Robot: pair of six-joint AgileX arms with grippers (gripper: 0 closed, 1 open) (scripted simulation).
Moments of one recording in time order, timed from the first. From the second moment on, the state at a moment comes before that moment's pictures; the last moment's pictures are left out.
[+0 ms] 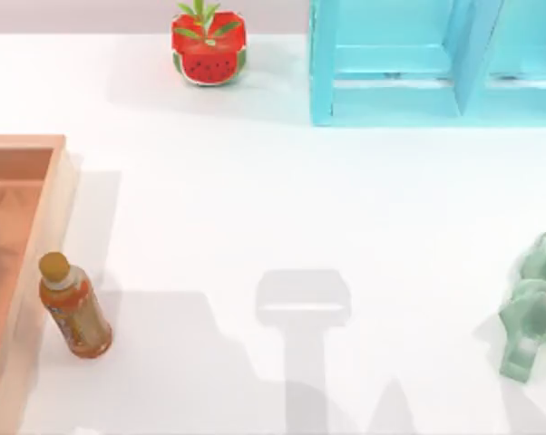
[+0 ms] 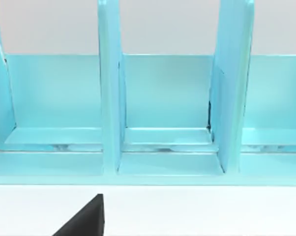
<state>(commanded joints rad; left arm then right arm) 0.32 1.59 1.33 -1.31 0.00 0.34 0.00 0.00 0.00 0.00 0.00 0.00</state>
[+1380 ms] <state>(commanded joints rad) -0.49 2.19 1.74 -1.12 0.00 -0.46 0.00 0.00 0.00 0.00 0.00 0.00</state>
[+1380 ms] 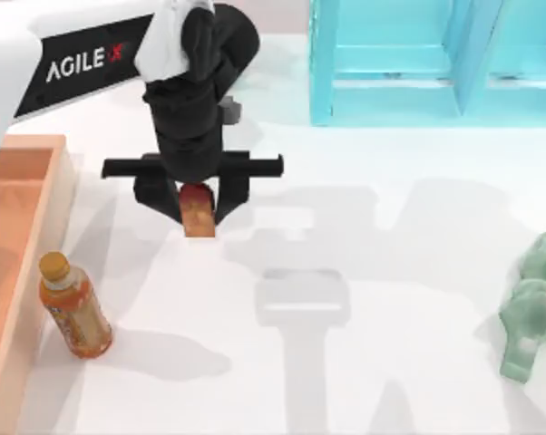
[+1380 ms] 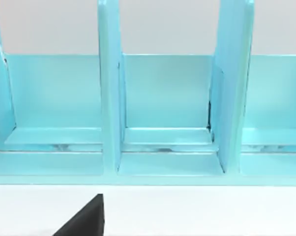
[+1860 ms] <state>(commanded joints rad) -0.49 2.23 1.66 -1.00 0.00 -0.46 0.00 0.00 0.00 0.00 0.00 0.00</state>
